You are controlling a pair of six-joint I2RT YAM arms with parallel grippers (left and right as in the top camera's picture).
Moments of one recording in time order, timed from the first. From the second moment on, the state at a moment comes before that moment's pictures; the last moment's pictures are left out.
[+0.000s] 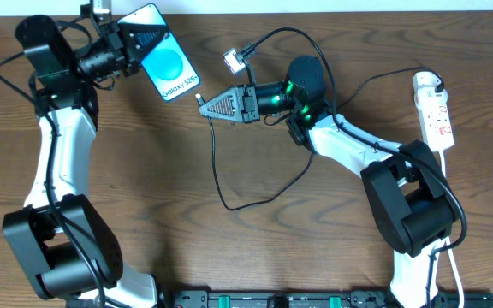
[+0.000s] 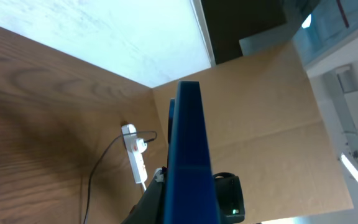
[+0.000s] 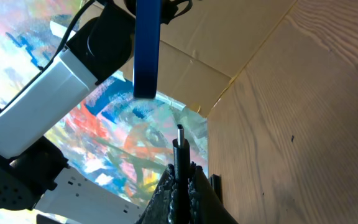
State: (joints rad) left arm 0.25 1.73 1.33 0.29 1.33 -1.08; right arm 0.53 2.06 1.31 0.92 -1.24 1.20
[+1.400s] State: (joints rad) left arm 0.20 1.73 1.33 0.15 1.29 -0.92; right arm 0.55 2.06 1.31 0.93 -1.27 1.20
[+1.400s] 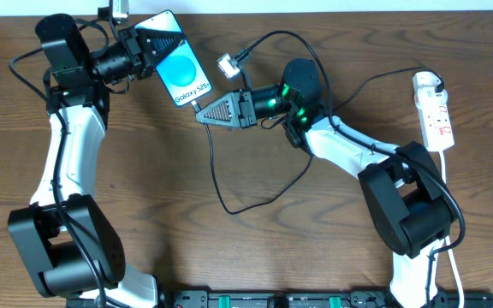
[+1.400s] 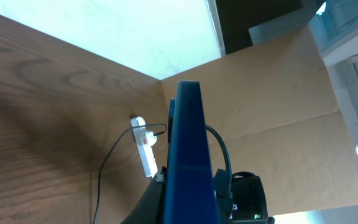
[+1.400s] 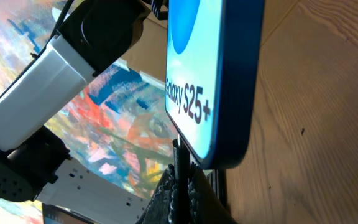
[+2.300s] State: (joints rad) left arm 0.20 1.73 1.33 0.15 1.27 -0.92; right arm 0.54 2.06 1.31 0.92 -1.26 1.22
